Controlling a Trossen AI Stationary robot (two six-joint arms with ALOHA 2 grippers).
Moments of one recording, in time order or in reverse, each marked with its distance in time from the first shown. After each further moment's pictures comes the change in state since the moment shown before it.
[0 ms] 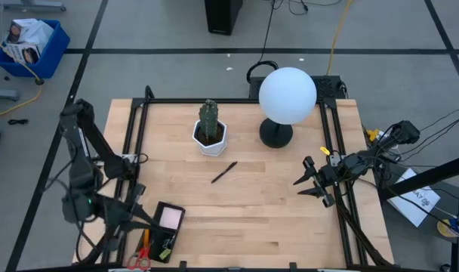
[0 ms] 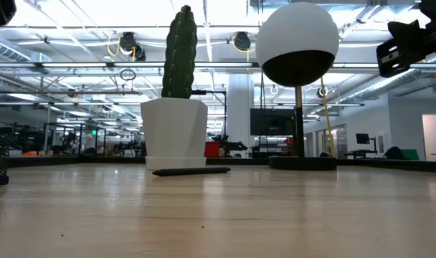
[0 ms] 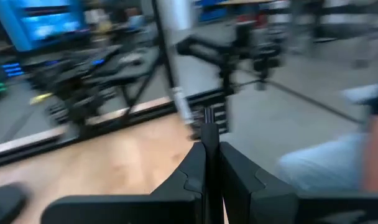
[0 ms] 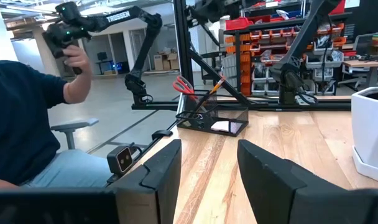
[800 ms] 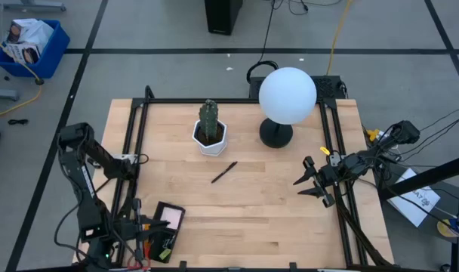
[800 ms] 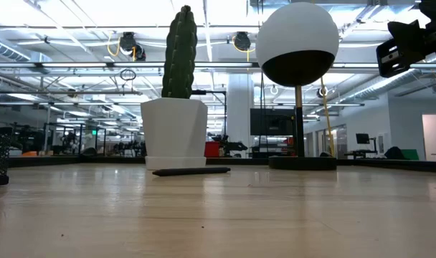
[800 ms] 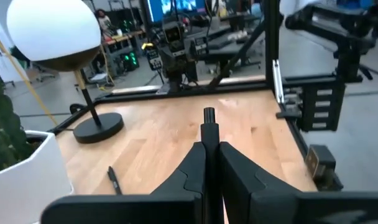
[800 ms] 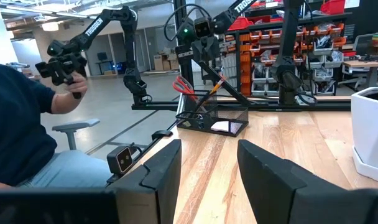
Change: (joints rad) left arm -0.132 0.425 -0.002 -0.245 -0.603 -0.735; right arm 0.000 0.000 0.000 0.000 0.000 0.000
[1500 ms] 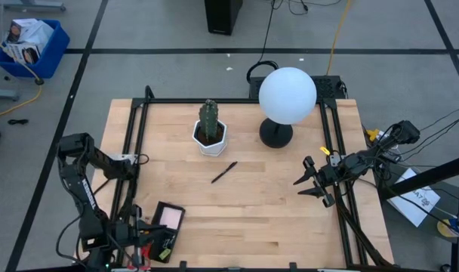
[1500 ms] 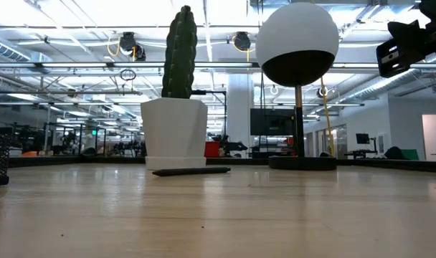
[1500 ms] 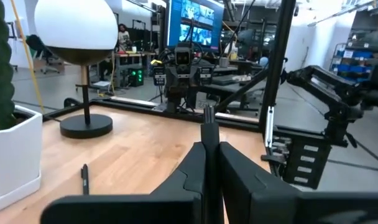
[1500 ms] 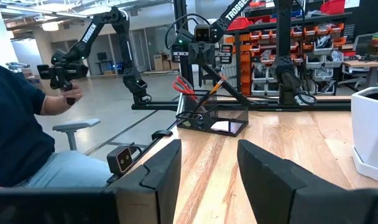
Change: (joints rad) left arm -0.071 0.140 0.005 0.078 -0.167 -0.291; right arm 0.000 0.000 0.000 0.000 0.000 0.000
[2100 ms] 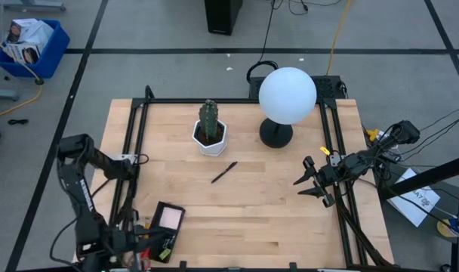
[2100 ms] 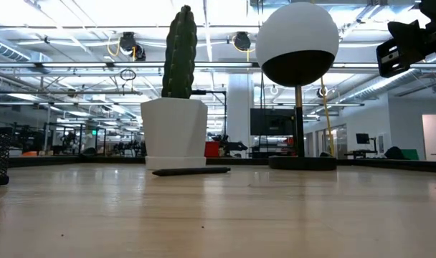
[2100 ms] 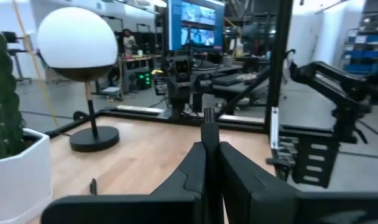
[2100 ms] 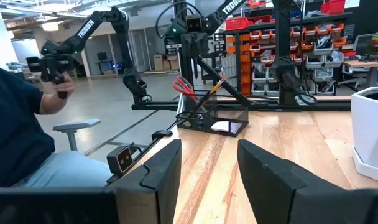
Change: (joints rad) left arm 0.046 0.006 0.129 -0.007 -0.011 0.176; right arm 0.000 0.000 0.000 0.000 0.000 0.000
